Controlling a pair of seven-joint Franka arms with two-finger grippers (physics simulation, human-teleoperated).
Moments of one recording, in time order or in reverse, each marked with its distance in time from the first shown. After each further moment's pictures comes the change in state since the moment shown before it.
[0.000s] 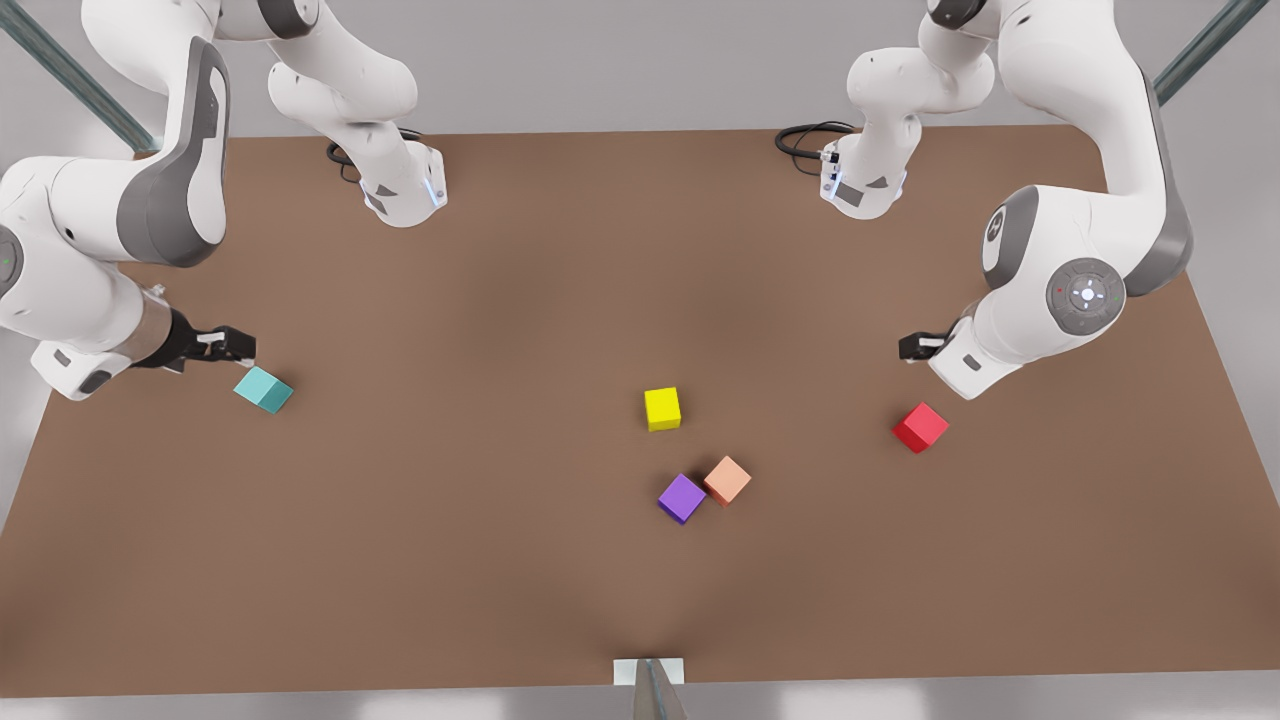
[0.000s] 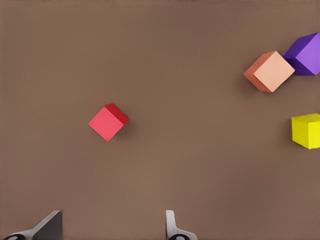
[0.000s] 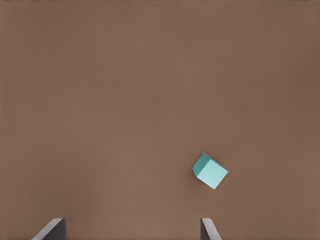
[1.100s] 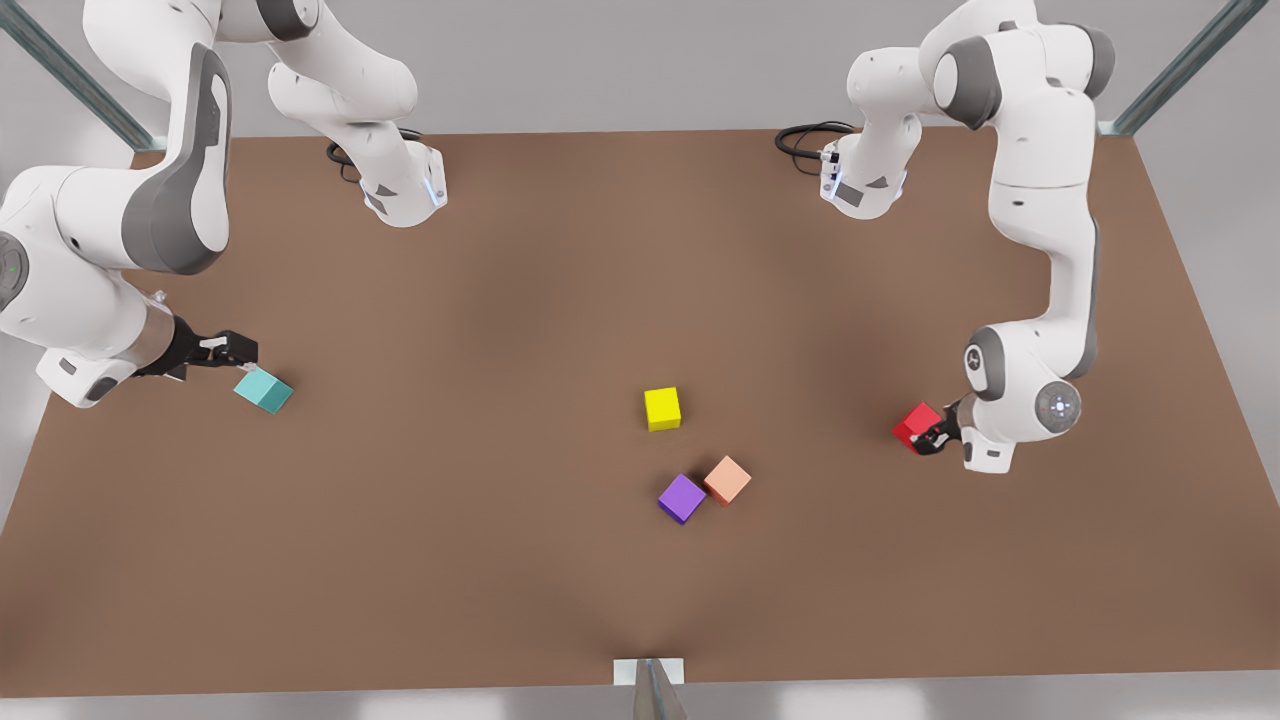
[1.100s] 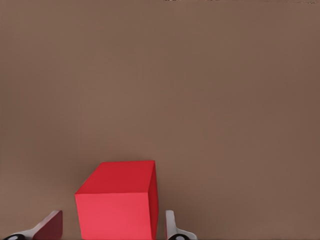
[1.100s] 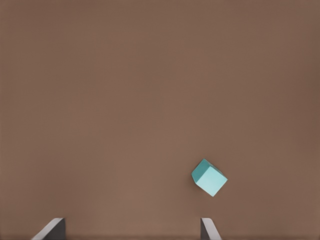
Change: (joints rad) left arm -0.014 0.301 0.277 -0.393 -0.214 0.712 -0.381; right arm -0.001 0.008 -0.001 -0.012 0.002 0.024 -0.044
